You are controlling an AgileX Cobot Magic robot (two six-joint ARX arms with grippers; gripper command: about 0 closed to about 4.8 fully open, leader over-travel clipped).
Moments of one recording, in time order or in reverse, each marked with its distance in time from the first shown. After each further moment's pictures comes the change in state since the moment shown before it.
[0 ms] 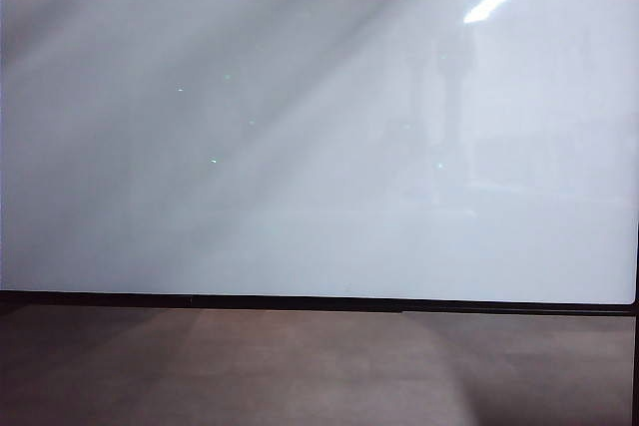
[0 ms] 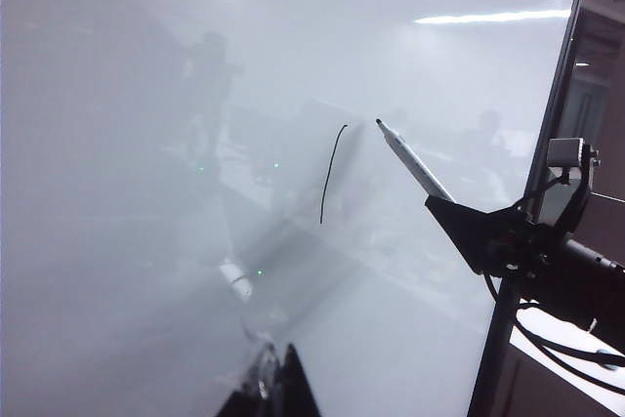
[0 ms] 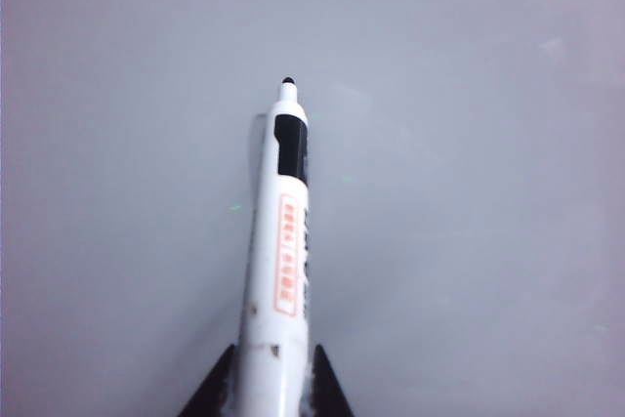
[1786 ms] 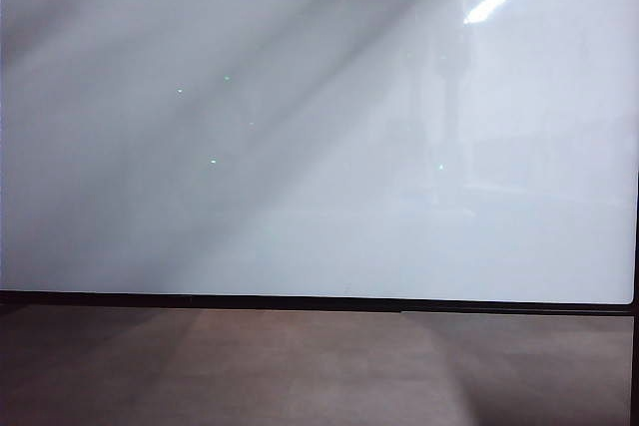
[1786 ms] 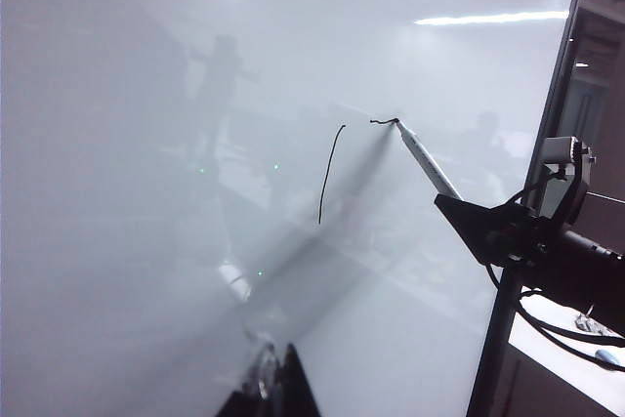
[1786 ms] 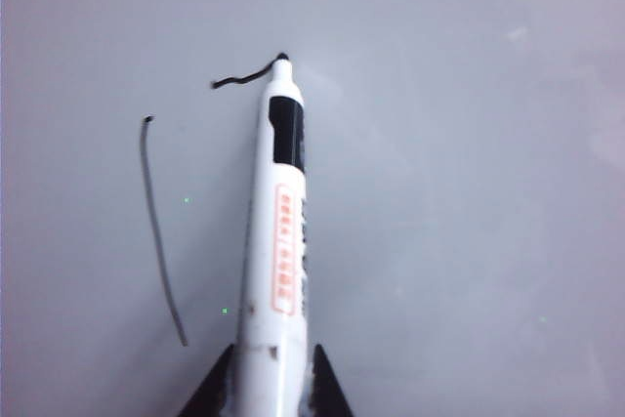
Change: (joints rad) left arm 0.000 0.002 0.000 0.003 0.000 0.000; right arm -0.104 0.027 0.050 -0.064 -0.031 0.002
